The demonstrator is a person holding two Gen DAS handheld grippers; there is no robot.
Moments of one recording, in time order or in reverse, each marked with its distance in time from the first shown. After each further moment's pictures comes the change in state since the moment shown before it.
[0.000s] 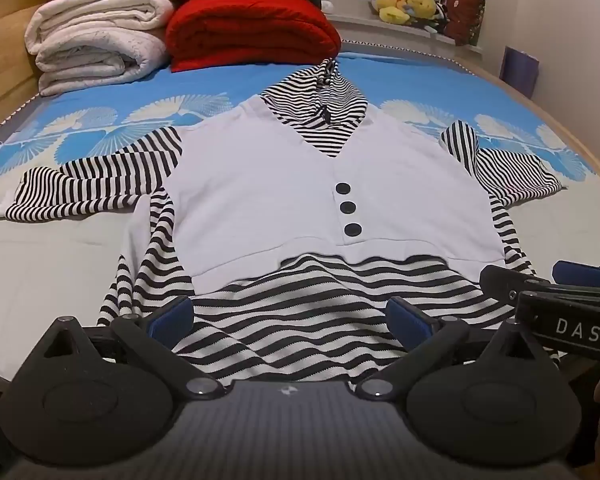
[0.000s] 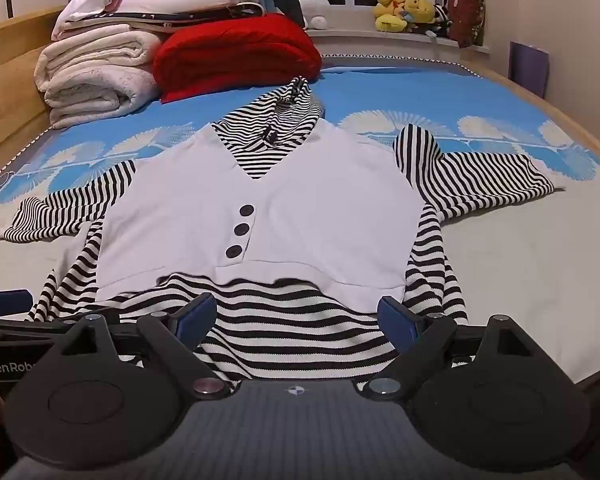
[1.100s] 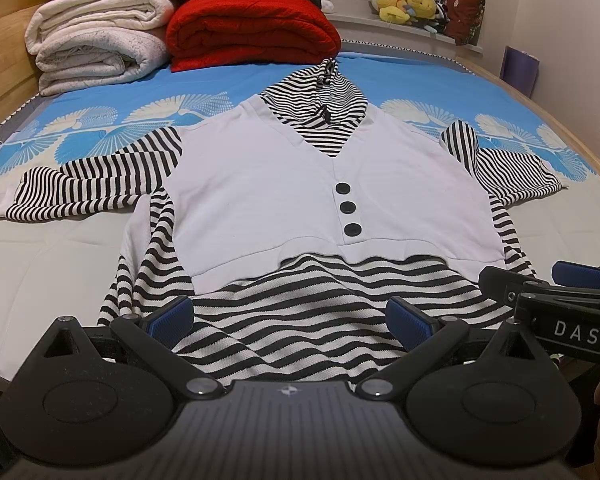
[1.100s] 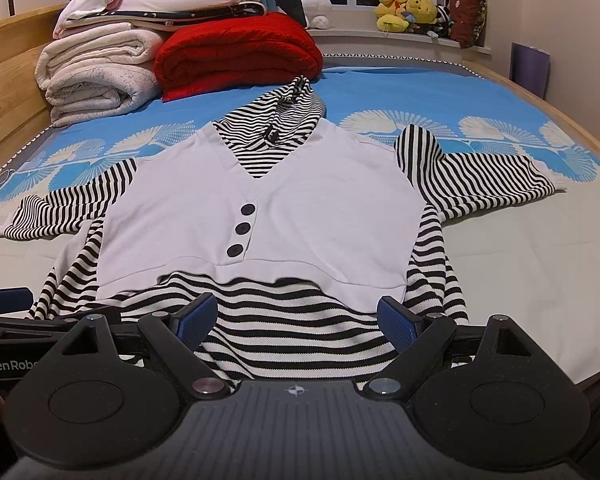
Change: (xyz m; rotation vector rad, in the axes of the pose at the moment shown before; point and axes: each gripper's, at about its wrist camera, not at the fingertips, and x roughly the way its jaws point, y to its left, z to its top) left arm 0.000 0.000 0.000 0.000 0.000 -0.001; right arm 0.000 0.001 0.000 -0.008 0.004 0.000
